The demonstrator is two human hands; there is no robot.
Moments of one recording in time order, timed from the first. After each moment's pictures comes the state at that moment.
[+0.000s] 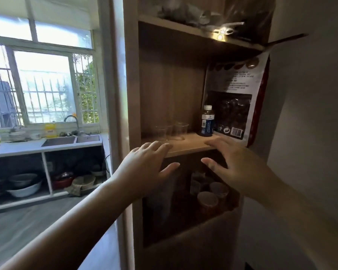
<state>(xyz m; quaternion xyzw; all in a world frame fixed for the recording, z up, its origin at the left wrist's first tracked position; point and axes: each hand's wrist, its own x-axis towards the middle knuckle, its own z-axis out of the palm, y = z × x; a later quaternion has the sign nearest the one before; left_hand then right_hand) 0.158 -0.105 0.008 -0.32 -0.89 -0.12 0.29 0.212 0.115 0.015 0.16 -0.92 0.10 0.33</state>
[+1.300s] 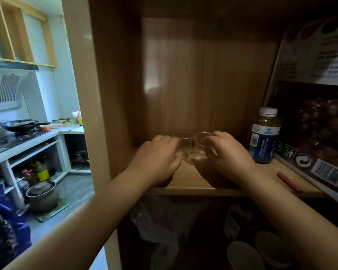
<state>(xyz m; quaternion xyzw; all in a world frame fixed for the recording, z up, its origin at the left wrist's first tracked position) -0.064 -0.002 0.004 -0.14 -0.94 -0.05 0.30 -0.129 0.188 0.002 0.32 -0.89 0.16 0.29</state>
